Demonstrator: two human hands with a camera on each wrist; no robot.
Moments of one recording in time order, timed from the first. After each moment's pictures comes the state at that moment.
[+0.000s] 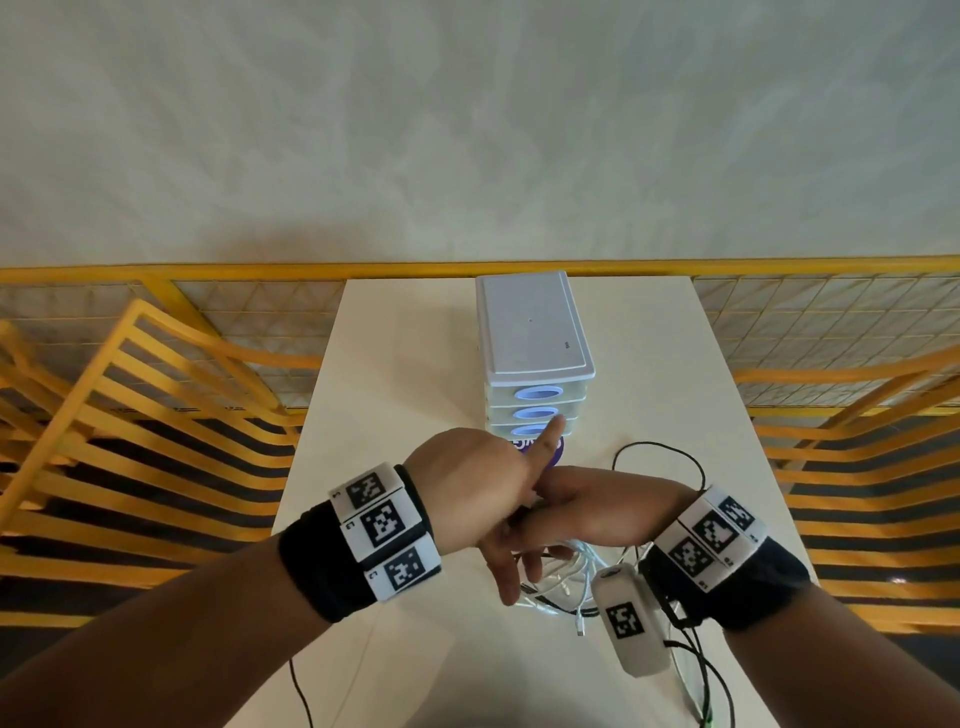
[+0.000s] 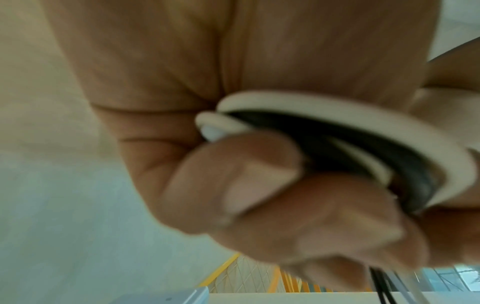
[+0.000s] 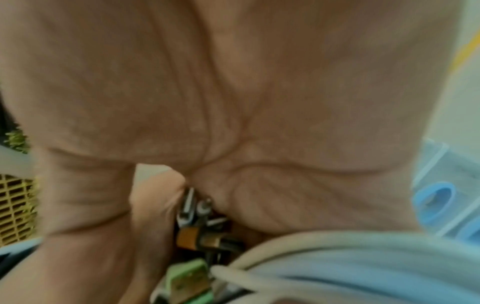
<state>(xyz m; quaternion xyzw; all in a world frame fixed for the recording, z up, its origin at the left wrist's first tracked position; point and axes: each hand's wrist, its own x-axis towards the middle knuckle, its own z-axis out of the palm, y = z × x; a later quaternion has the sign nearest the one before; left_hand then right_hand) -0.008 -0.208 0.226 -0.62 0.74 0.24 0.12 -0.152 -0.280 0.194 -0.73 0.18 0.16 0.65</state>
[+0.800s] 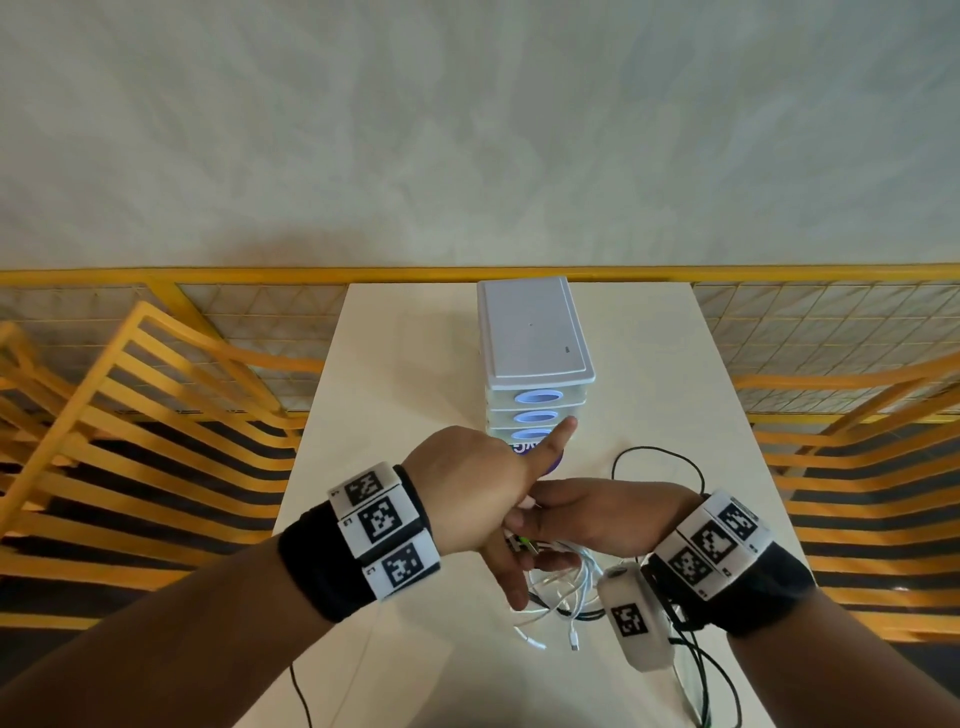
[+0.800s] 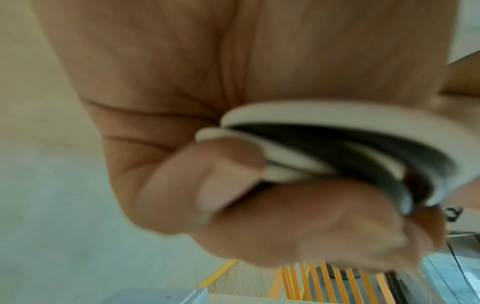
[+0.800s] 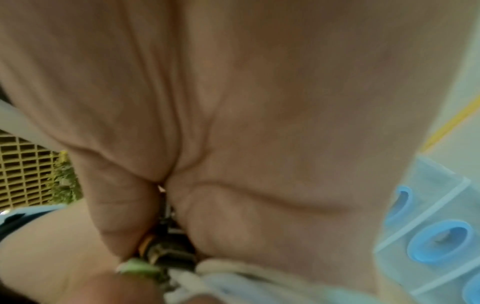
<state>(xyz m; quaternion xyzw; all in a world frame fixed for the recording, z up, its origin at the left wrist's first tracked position) -0.004 -0.204 0.222 -0.61 0.75 0.19 0.15 -0.159 -0.280 0.184 -0.70 0.17 0.14 0.68</state>
